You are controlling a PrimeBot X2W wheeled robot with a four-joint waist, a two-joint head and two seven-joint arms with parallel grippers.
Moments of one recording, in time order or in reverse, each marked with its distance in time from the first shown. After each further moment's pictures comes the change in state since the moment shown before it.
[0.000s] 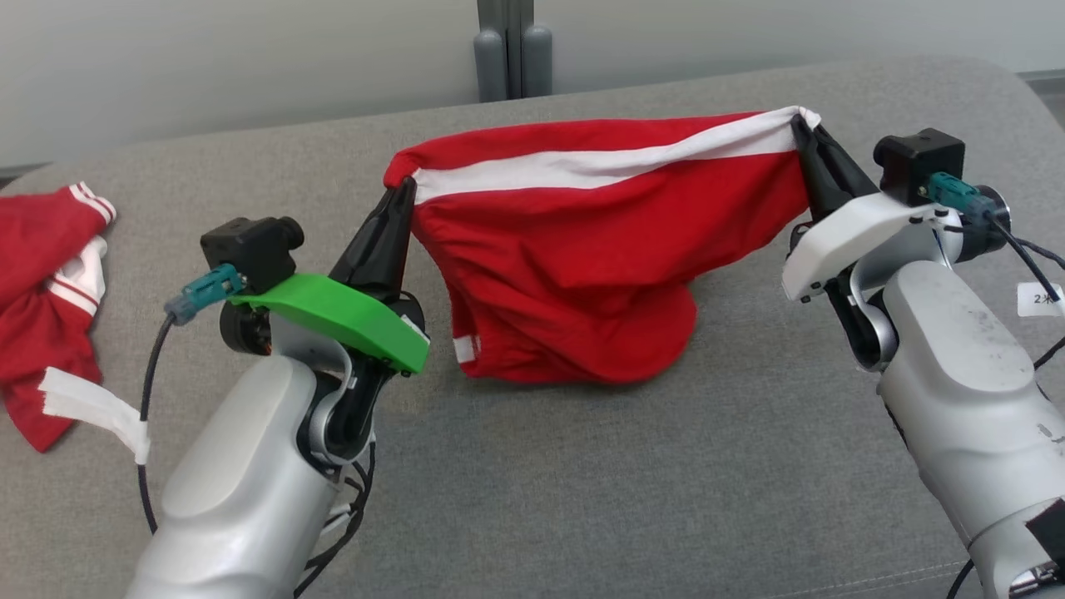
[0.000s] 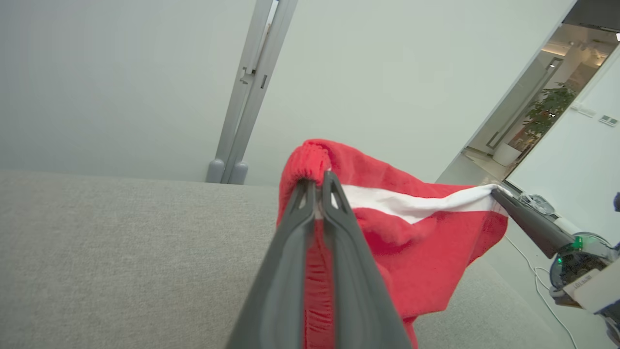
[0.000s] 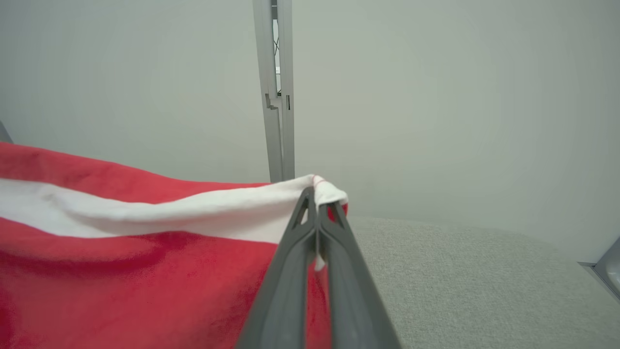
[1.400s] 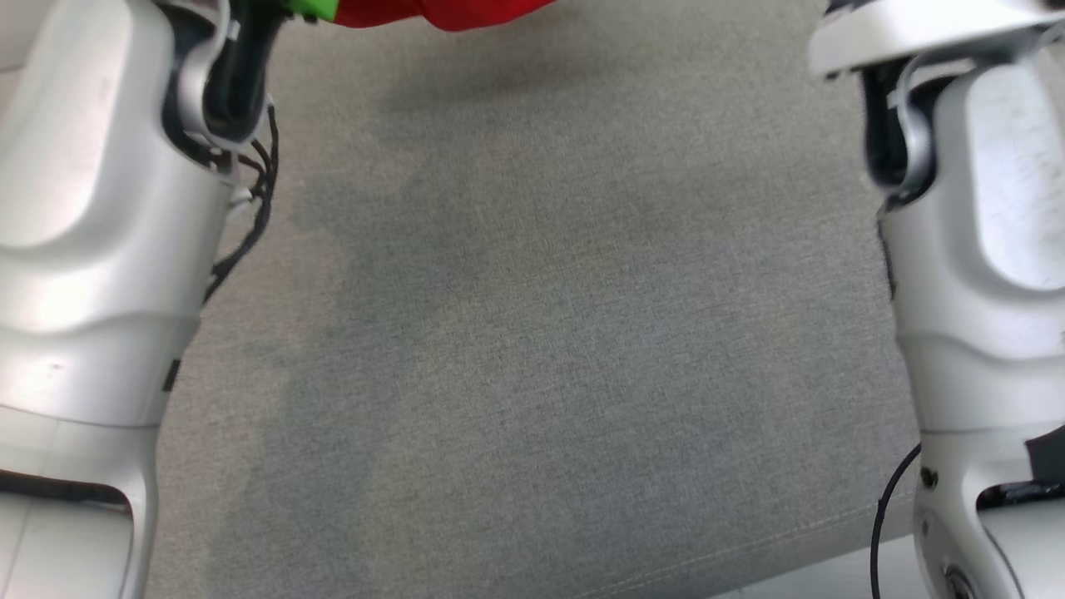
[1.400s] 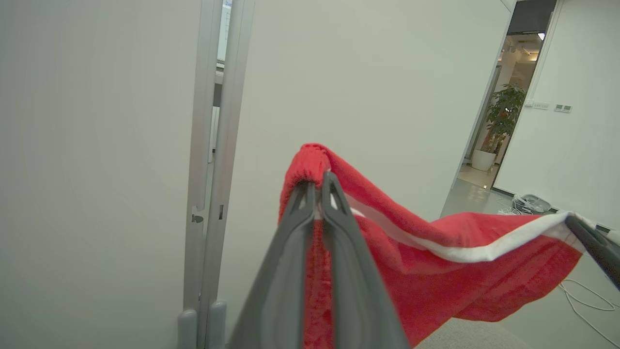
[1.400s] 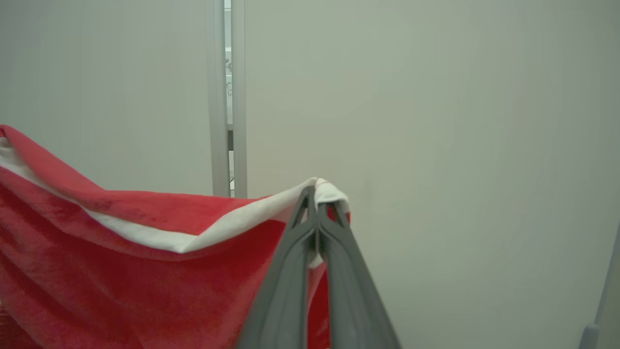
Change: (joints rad) left arm -0.581 0.046 0.045 0.043 0.106 0.020 0.094; right arm -0.181 0.158 -0.299 -0.392 -0.233 0.000 0.005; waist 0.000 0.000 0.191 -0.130
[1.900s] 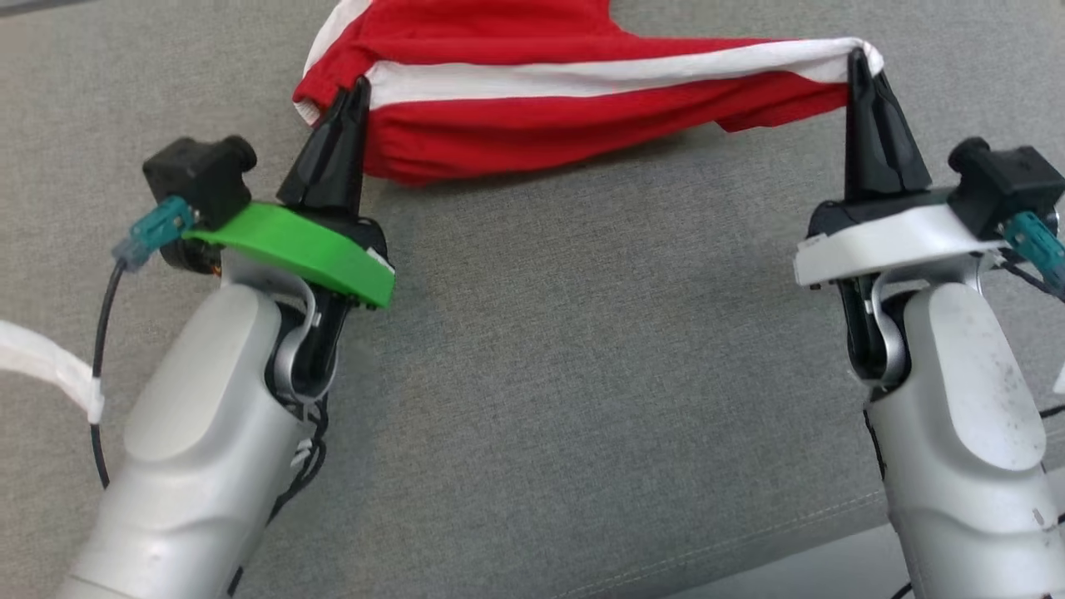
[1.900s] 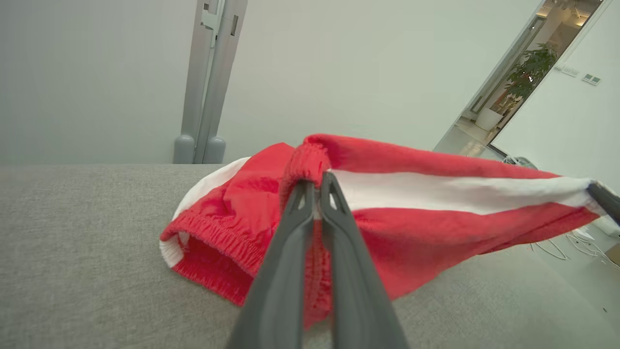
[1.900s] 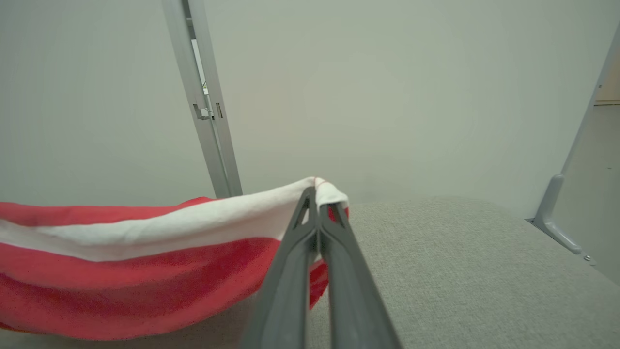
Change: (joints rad) left arm 0.426 -0.002 -0.043 0.011 -0.010 -0.051 -0.178; right arm 0.381 0.016 -0.026 -0.100 0.040 0.000 -0.006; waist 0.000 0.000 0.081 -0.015
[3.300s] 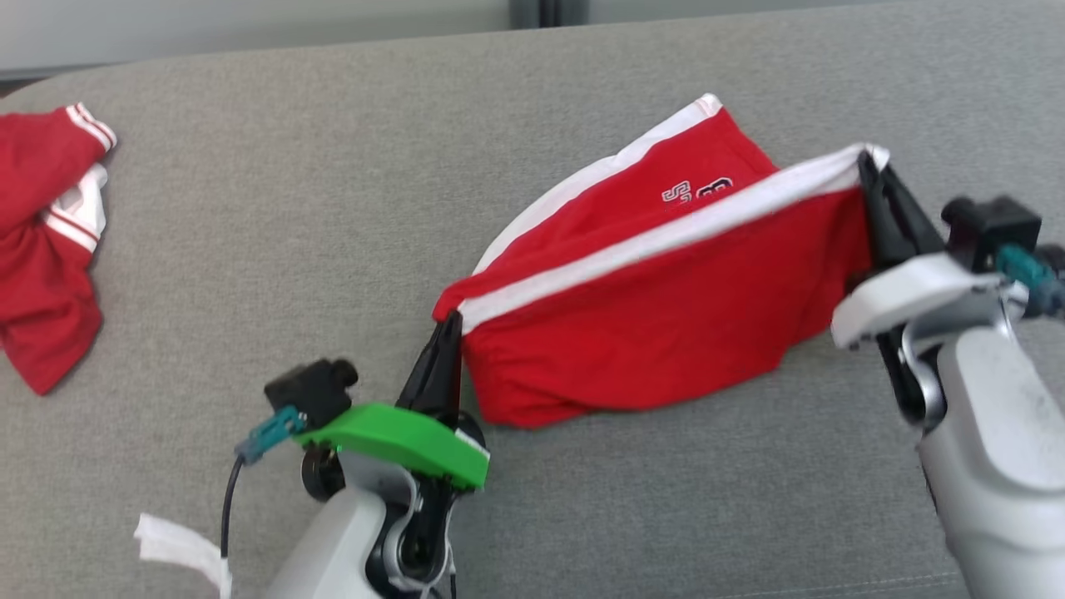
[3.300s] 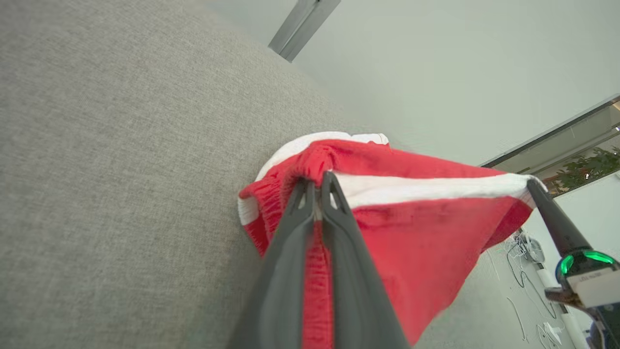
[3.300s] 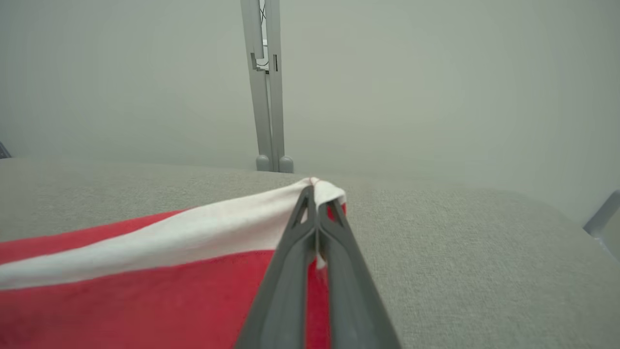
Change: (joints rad) left arm 0.478 -0.169 0.041 -0.228 -0.145 0.150 0.069; right arm 0.108 -0.144 0.057 0.071 0.000 0.000 0.094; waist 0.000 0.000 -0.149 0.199
